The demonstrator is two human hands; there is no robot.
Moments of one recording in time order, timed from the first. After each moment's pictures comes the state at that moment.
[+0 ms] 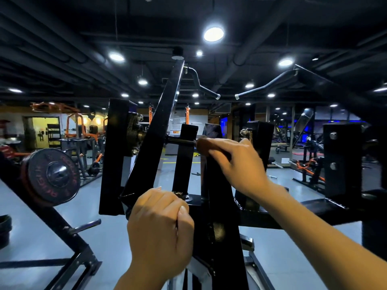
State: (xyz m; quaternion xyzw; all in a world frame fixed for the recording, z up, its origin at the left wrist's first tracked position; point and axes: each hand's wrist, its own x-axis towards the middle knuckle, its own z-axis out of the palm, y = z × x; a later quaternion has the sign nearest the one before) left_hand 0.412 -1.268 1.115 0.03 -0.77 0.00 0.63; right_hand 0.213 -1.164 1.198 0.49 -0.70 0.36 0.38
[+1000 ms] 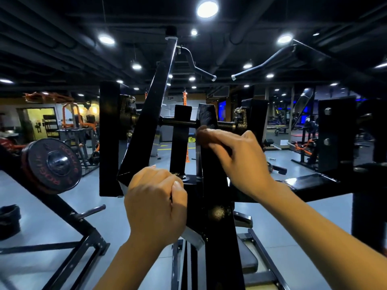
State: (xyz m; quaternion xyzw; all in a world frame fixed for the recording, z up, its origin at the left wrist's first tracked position) left_hand 0.414 -1.267 1.115 0.06 -0.79 0.00 0.61; right_hand 0.244 -1.135 1.167 0.47 -0.70 0.37 0.39
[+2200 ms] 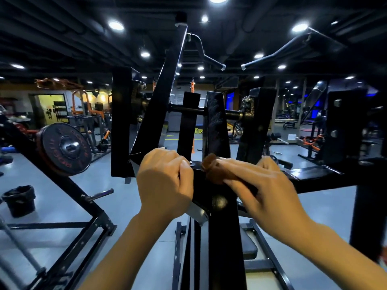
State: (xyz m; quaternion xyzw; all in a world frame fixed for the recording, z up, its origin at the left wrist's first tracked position) left_hand 0.412 -1.262 1.112 0.06 -0.76 -0.01 0.65; right_hand 0.308 -1.064 1.111 0.54 -0.71 0.32 0.32
